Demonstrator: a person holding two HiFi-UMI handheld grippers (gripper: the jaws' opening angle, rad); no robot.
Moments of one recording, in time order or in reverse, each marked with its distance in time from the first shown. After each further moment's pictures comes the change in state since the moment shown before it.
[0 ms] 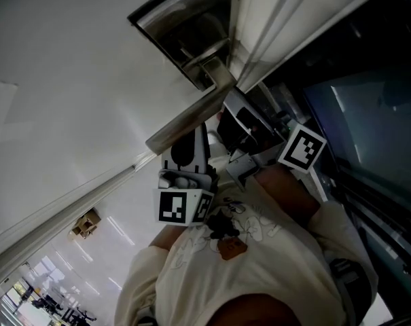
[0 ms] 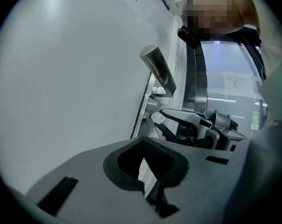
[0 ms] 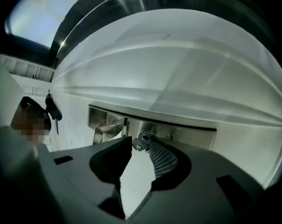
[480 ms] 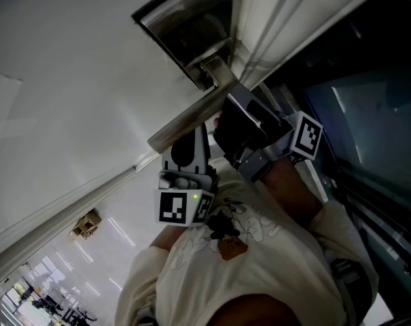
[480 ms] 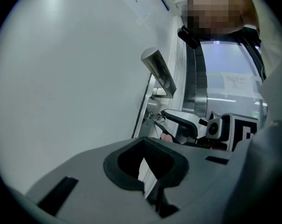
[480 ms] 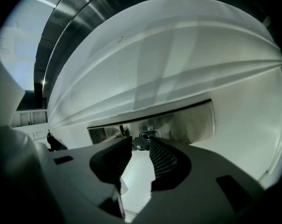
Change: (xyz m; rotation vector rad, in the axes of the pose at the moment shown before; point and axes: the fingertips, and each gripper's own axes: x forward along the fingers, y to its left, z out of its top) left arm -0.003 0.001 0.001 0.001 -0.001 0.002; right arm -0.001 -0.007 -0.003 0.425 -0.042 0.068
